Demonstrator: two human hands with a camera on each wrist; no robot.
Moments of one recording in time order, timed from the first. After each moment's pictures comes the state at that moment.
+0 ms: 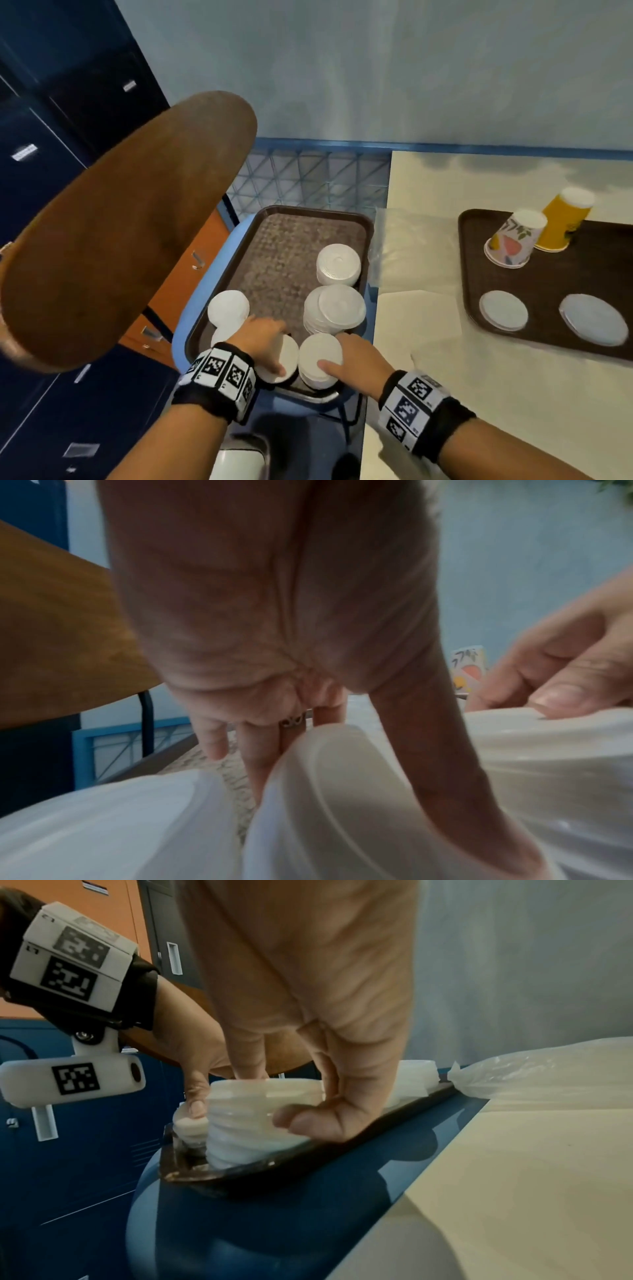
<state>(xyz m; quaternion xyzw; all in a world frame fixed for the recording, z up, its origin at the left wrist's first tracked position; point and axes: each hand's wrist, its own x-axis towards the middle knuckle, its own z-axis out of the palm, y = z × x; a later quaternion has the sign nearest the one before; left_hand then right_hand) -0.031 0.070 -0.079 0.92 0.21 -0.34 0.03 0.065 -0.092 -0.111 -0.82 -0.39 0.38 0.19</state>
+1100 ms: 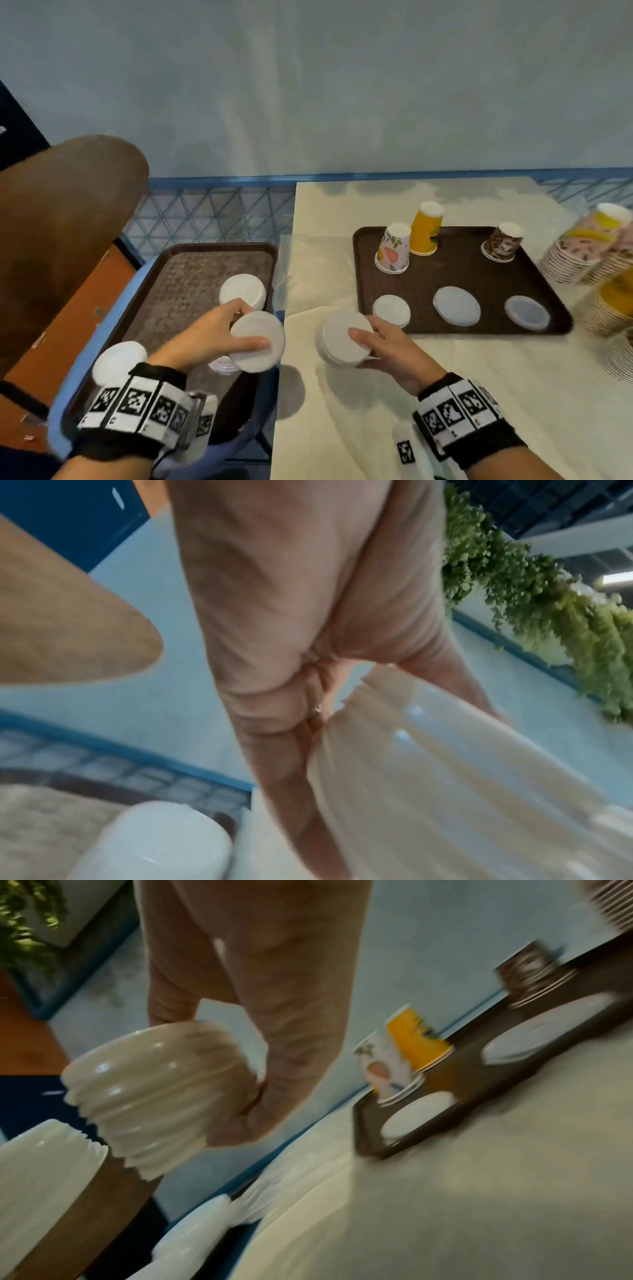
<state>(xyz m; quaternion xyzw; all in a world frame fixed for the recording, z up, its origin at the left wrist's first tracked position) 0.037 0.001 -0.005 0.88 0.21 -0.09 0.41 0.163 -0.247 -0.058 -0.66 -0.10 0.42 0.62</state>
